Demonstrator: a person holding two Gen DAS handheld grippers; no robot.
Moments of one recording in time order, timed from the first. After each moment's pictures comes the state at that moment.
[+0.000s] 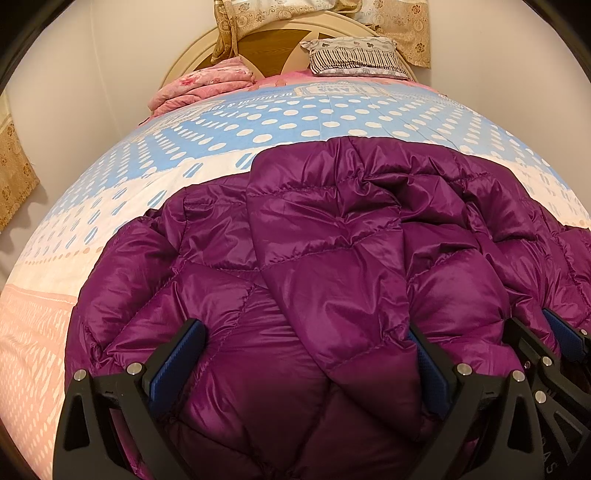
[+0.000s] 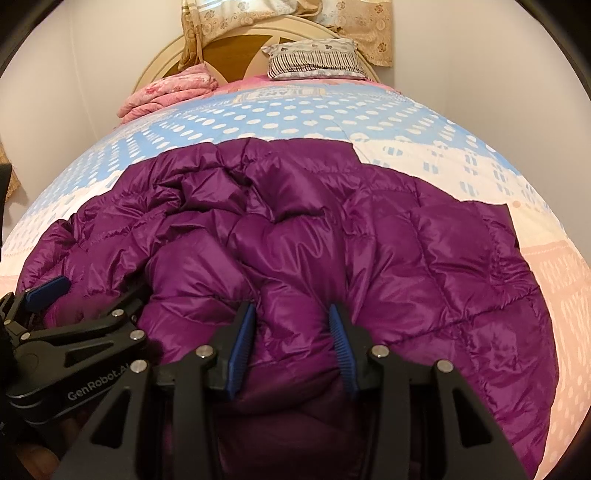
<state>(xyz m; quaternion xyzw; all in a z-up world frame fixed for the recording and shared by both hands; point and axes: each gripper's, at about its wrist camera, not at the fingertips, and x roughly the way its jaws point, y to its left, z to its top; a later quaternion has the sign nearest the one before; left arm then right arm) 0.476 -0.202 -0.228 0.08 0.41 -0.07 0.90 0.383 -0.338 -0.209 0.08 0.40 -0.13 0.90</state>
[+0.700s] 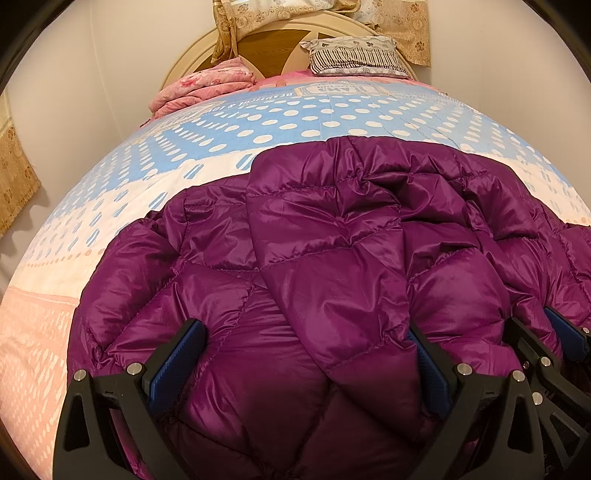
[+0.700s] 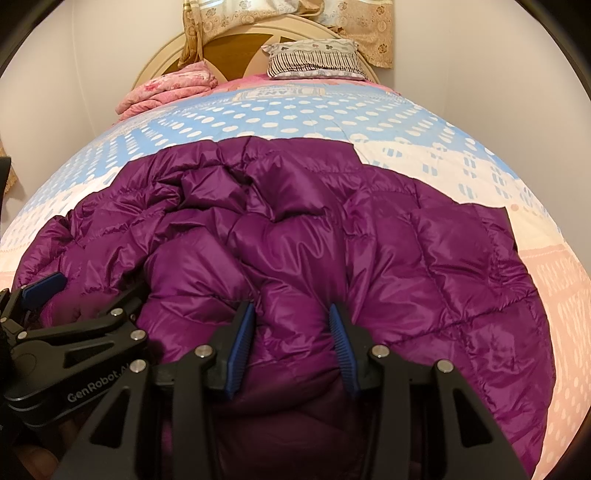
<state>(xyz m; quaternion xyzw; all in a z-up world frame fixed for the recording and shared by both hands) 0.476 -0.203 -0.228 0.09 0.41 -0.07 0.90 0.386 -0.337 -0.211 0.08 0.40 -0.14 0.90</state>
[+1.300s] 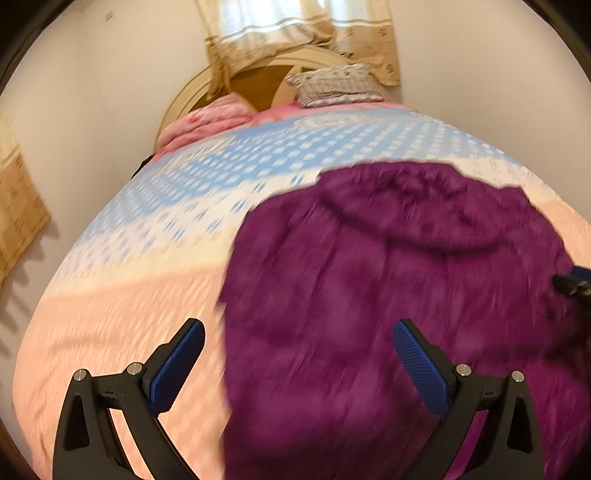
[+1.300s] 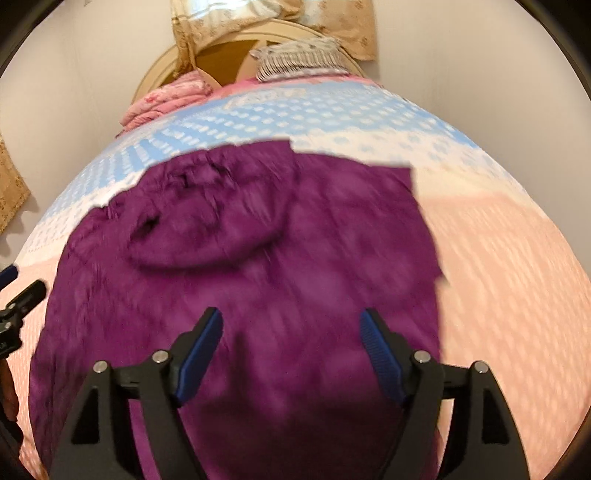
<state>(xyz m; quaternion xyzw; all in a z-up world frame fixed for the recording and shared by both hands) 0.329 -0.053 -0.160 0.12 0.36 -0.11 0.92 0.243 -0.366 -0.176 0.12 0.41 -0.13 0.89</state>
